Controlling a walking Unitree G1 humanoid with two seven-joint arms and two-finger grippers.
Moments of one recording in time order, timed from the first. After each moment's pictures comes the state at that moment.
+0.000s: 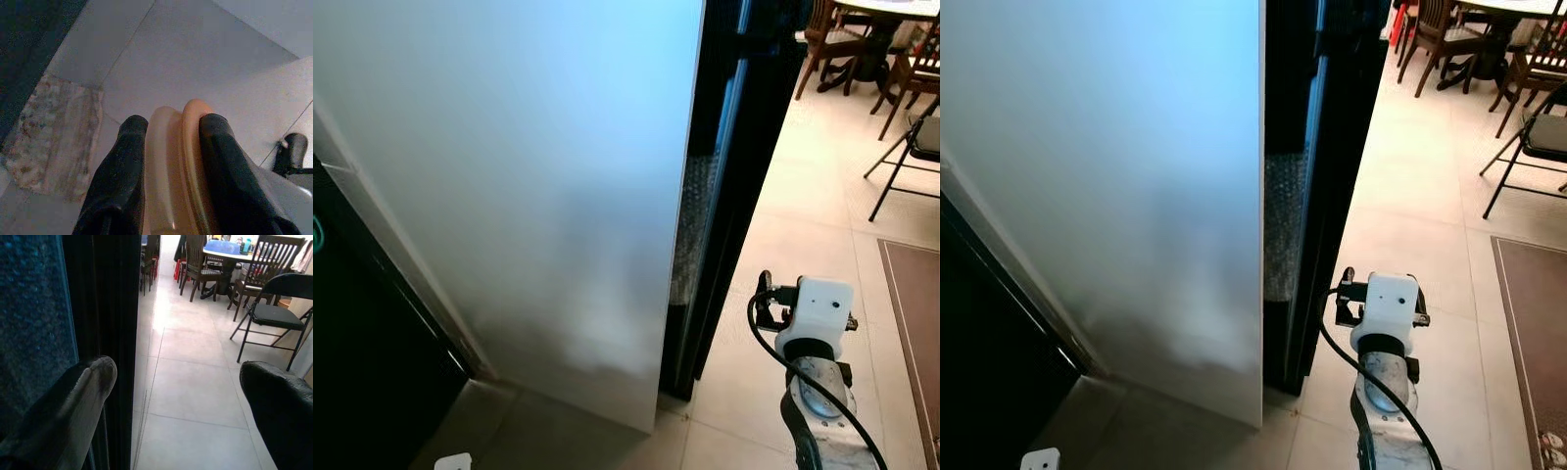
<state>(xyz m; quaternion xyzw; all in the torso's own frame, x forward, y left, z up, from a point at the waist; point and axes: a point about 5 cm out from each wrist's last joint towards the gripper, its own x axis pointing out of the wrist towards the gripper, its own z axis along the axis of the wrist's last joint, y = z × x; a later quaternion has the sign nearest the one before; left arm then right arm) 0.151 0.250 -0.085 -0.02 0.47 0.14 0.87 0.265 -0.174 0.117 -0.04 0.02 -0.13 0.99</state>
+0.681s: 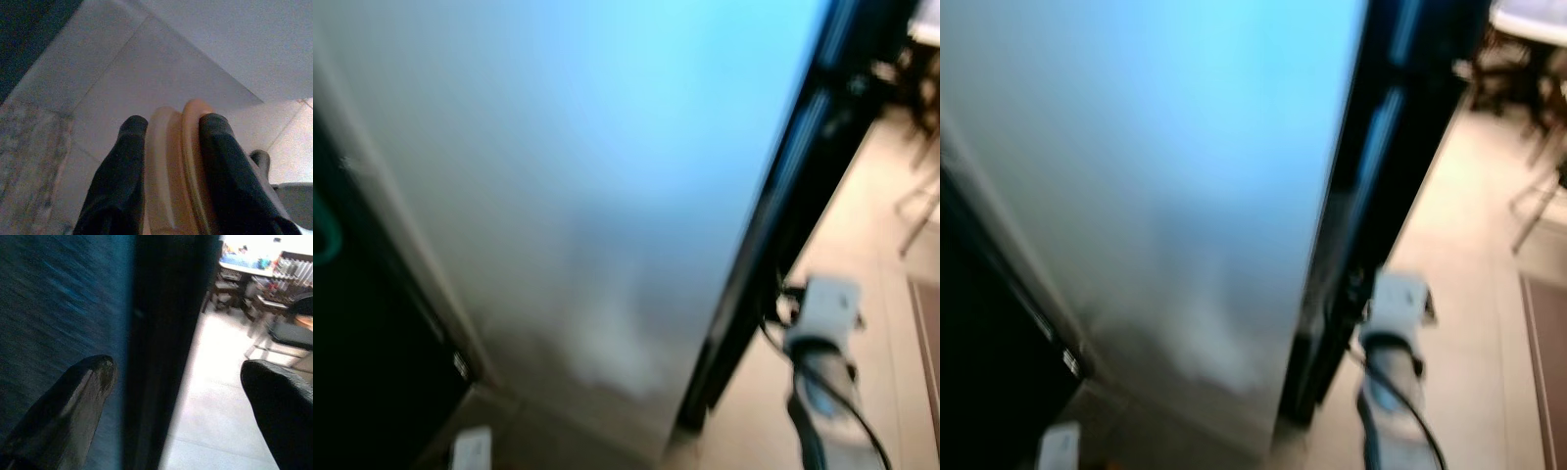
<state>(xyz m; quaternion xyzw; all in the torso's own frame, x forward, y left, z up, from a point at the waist) 0.168 0.239 -0.080 -0.04 0.45 0.13 0.89 0.268 -0.172 0.121 -0.03 0.01 -0.13 0.99</state>
